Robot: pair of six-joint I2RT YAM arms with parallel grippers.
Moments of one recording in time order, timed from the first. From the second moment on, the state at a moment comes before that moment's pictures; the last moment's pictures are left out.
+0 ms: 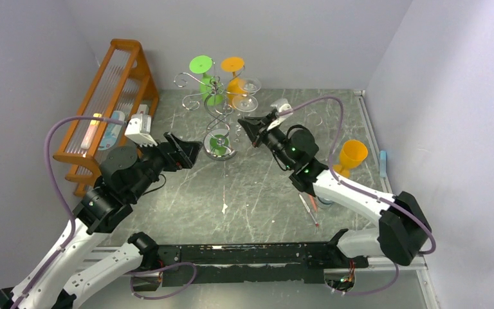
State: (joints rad) left arm -0.67 0.68 0.98 -0.41 -0.20 -0.60; right arm 0.74 1.28 0.80 0.71 -0.02 0.11
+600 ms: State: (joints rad) left arm -0.67 0.66 0.99 -0.49 -0.32 -0.55; right arm 0.74 1.50 1.02 0.58 -0.01 0.16
